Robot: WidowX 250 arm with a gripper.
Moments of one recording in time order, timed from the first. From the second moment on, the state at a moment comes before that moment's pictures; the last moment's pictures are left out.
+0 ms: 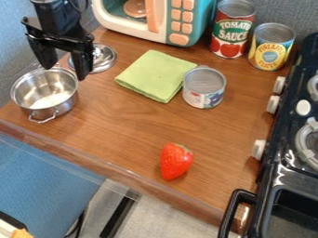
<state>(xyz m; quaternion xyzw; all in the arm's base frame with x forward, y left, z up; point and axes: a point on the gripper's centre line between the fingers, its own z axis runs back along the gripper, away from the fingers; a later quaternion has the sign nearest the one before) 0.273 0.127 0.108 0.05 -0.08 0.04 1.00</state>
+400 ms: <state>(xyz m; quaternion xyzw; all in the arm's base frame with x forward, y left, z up) 0.294 0.107 0.087 0.01 -0.07 0.01 1.00</state>
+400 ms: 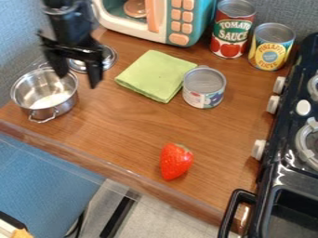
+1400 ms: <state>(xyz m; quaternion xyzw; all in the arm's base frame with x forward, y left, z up) 0.422 0.054 0.035 0.01 -0.10 -0.02 0.99</state>
